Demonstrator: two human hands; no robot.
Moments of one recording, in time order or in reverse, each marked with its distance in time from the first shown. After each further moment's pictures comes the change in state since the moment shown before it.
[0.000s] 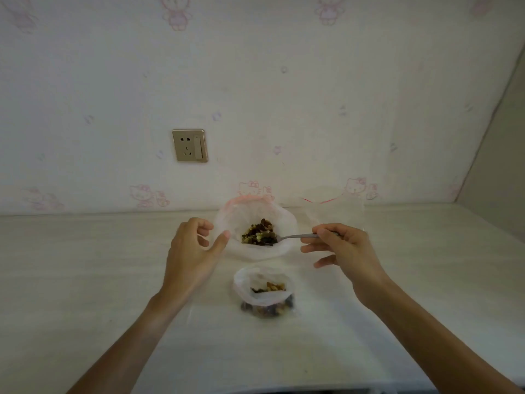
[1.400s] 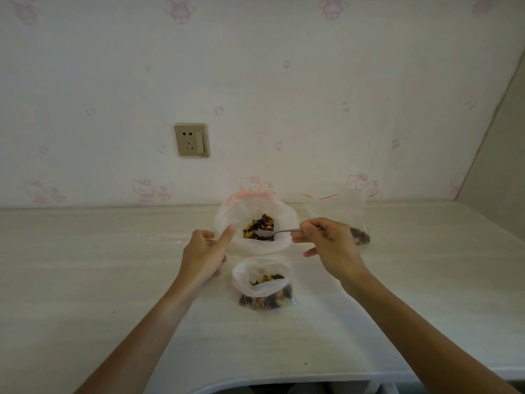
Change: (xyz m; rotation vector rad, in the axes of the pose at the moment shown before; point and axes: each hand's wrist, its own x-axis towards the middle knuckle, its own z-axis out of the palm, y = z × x) left_hand -0.007 0.001 0.017 -0.216 -0.187 -0.448; right_hand 0.012 0.014 0.021 -0.209 0.006 -0.084
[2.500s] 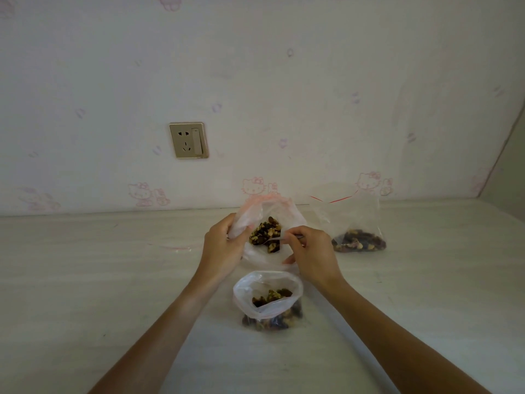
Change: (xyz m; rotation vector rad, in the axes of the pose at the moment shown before) left_hand 0.030 0.019 0.034 -0.031 -0.076 0.415; right_hand 0.041 0.041 0.048 -0.268 0.016 -0.107
